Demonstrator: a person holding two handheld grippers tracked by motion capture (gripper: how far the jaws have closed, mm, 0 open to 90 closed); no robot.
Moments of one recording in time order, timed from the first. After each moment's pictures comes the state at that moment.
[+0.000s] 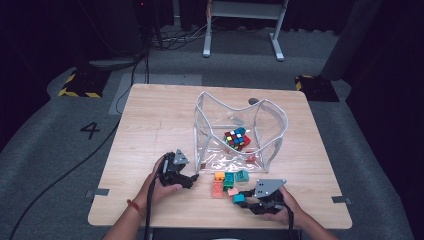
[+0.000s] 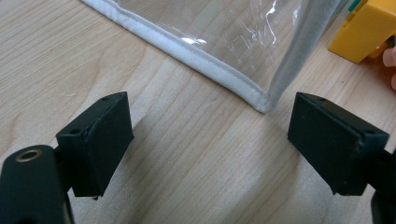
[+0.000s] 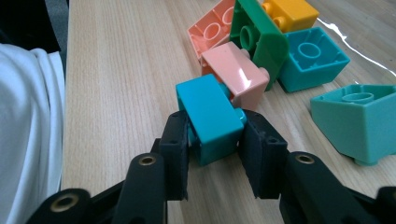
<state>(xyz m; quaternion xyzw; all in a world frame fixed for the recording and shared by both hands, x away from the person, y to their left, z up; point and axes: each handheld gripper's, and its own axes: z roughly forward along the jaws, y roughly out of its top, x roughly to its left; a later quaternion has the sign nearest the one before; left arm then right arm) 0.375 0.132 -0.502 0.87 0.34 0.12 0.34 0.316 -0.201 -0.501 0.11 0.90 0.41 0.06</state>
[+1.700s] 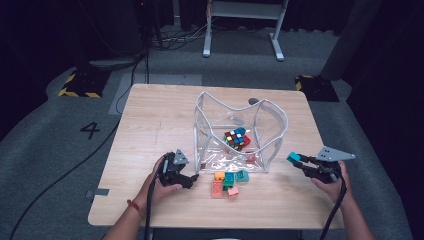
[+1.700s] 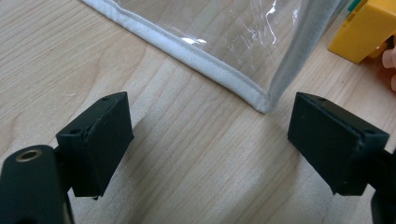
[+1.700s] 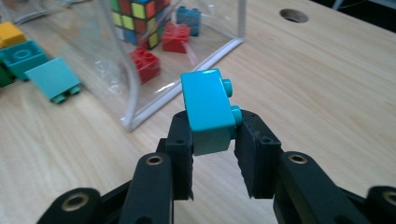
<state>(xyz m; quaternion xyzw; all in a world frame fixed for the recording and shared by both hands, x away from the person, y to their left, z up) 0.375 0.132 -0.502 0.87 0.34 0.12 0.34 0.377 -0.359 -0.451 0.32 0.82 0.42 0.21</state>
